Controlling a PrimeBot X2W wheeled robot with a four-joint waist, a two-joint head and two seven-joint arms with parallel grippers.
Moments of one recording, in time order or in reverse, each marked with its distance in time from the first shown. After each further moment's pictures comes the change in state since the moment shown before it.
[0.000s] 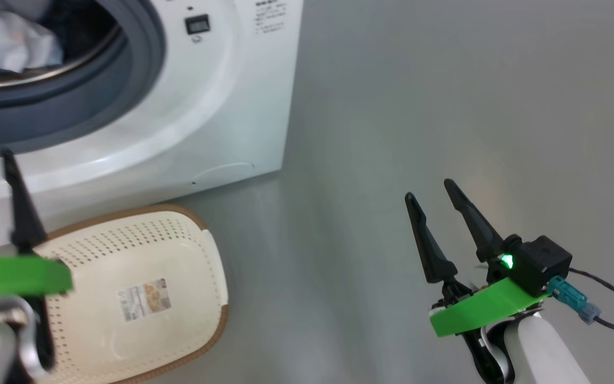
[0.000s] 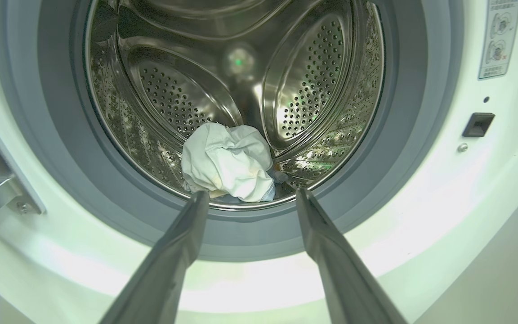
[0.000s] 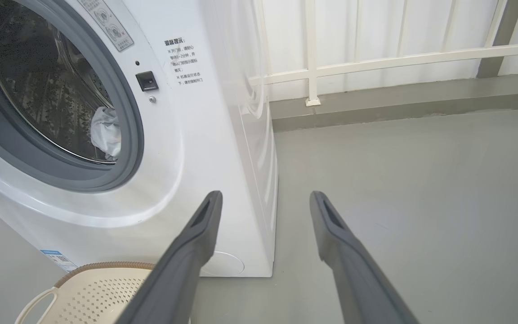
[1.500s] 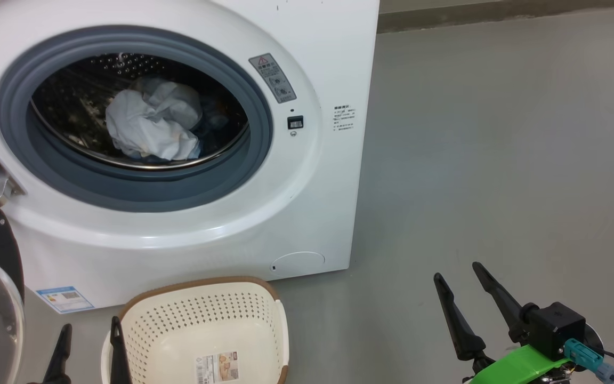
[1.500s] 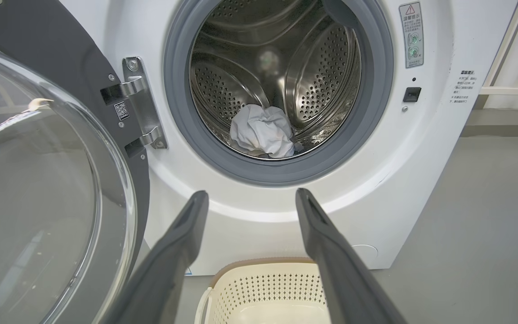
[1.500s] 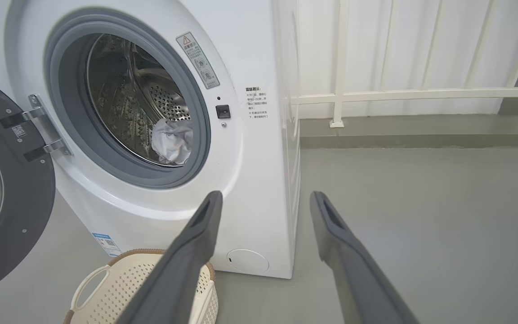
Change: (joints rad) left arm 0.451 -0.069 -0.127 -0.134 0.052 0.065 -0.026; right arm 0.297 0.002 -0.092 -0.172 -0.075 0.000 0.186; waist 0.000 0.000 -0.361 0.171
